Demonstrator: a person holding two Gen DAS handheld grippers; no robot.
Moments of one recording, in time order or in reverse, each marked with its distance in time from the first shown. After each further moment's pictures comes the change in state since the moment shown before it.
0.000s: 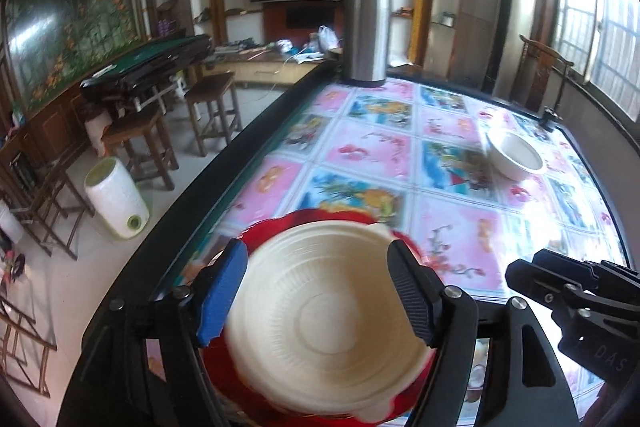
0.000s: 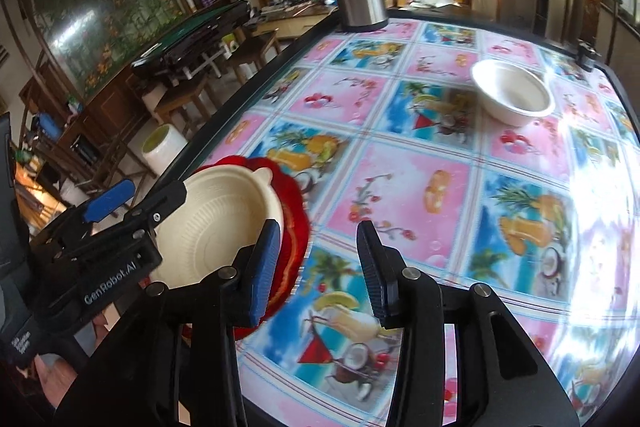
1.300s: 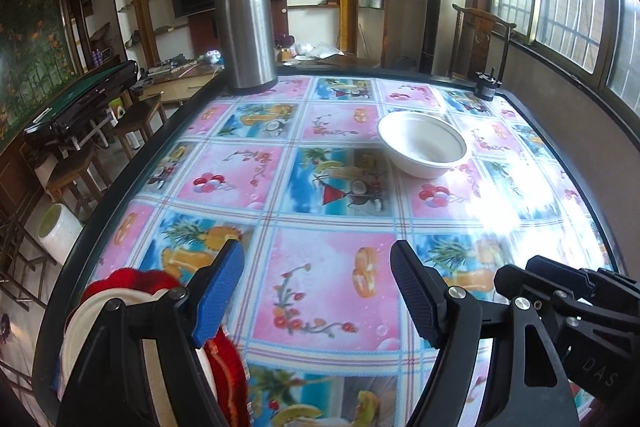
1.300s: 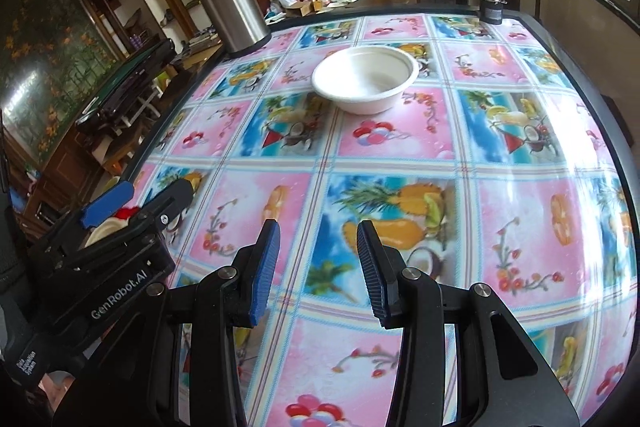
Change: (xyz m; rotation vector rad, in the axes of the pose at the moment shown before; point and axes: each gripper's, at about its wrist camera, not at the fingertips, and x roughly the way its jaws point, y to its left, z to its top) left arm 0.041 -0.143 0.024 0.157 0.013 -0.139; right arm -0.023 -0.136 0.007 0.217 -0.047 -0.140
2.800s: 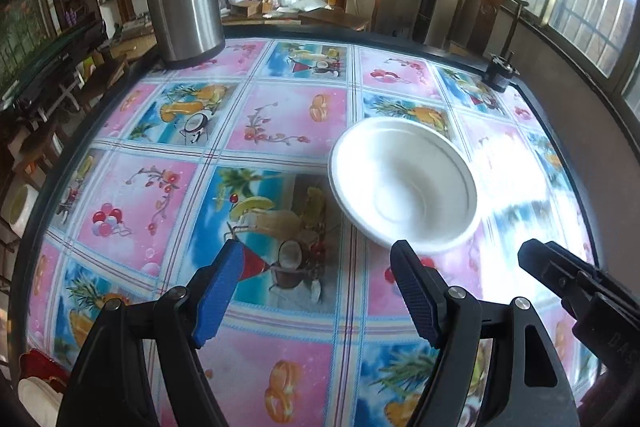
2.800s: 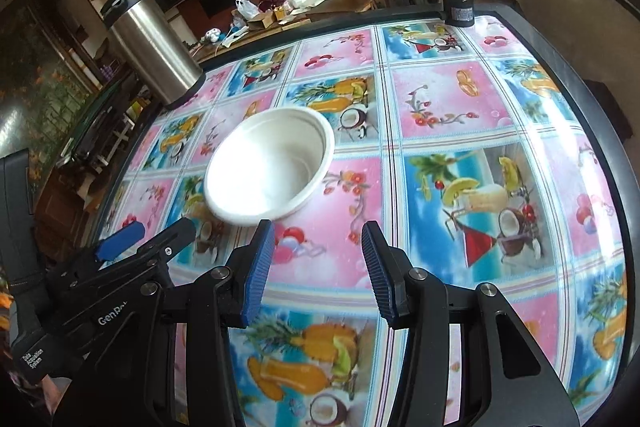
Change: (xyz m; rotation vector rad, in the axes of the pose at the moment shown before) left arm 0.120 -0.049 0.081 -0.067 0.204 -0.070; right arm 0.066 -0.095 0.106 0.133 -0.005 -0.024
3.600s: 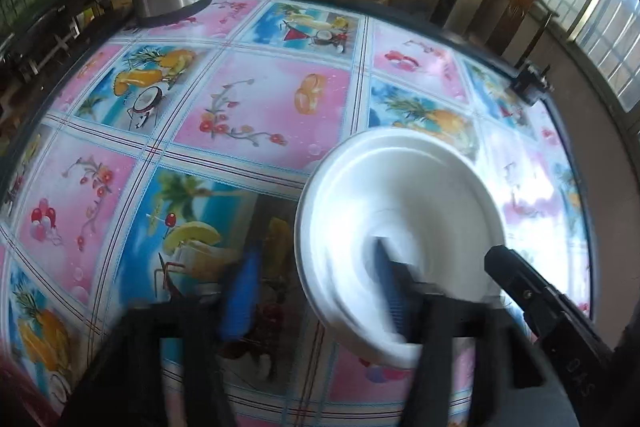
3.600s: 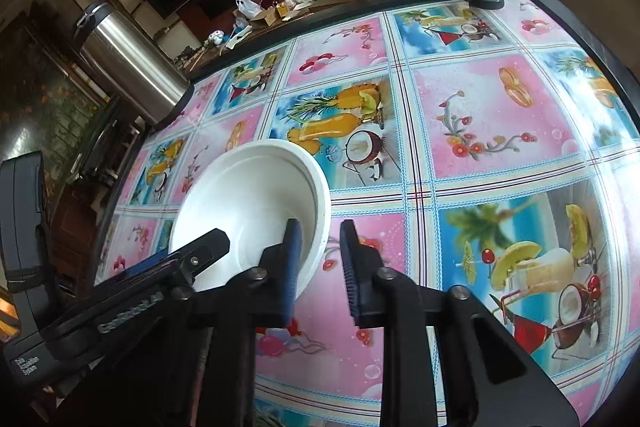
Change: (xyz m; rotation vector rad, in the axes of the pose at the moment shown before) left arm 0.074 -0.012 0.033 -0.112 0.131 -0.027; right arm 0.075 -0.012 0.035 0.032 0.031 0.073
